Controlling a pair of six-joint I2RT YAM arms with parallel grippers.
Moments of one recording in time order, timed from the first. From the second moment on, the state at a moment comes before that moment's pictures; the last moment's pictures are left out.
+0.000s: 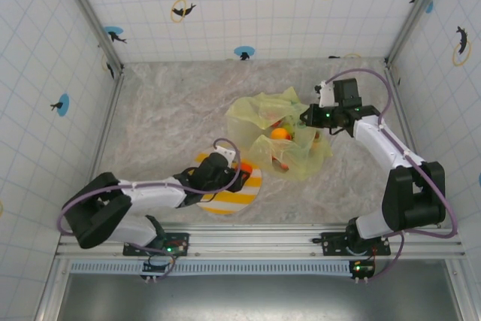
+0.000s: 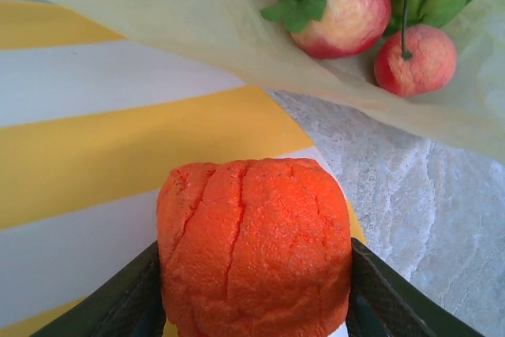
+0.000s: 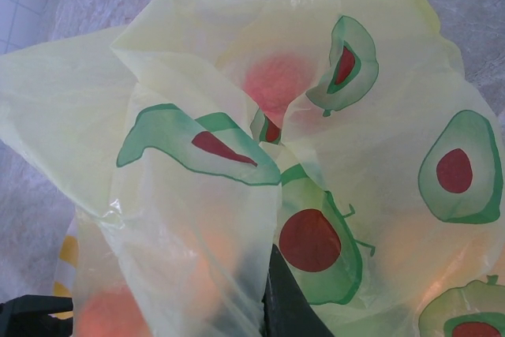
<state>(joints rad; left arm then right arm) -0.91 1.29 0.41 0.20 -0.01 -0.53 0.21 1.46 1.06 -0.46 -0.49 0.28</state>
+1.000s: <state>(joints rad) -0.74 1.35 0.83 -0.07 0.04 -0.39 0.22 1.42 1.02 -0.36 -0.52 0.34</state>
